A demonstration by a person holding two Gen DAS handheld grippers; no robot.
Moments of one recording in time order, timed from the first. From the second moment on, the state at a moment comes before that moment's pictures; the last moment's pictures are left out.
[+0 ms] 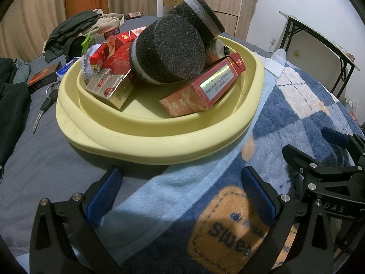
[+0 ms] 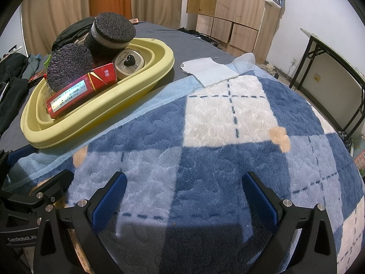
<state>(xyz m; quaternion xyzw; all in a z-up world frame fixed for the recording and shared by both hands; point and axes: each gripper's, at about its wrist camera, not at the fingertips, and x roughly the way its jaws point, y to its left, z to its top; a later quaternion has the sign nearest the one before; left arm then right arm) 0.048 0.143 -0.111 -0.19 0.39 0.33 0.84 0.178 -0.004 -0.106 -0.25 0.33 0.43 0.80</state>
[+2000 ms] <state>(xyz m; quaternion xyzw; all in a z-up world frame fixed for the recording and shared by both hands) 0.048 0.143 -0.111 -0.19 0.39 0.33 0.84 0.177 -0.005 -0.105 -0.25 0.33 0.43 0.80</state>
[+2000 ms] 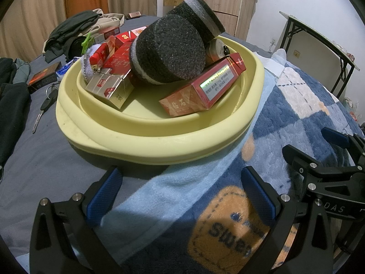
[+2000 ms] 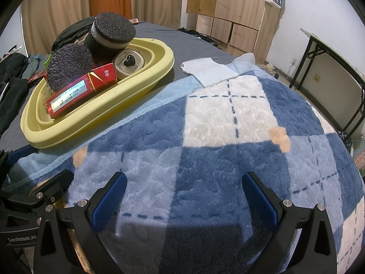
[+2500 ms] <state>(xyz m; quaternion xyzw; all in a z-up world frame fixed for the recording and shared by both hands) 0.048 0.143 -0.112 -0.19 0.39 0.33 0.84 0.177 -0.005 -0.105 -0.25 0.32 0.43 0.80</state>
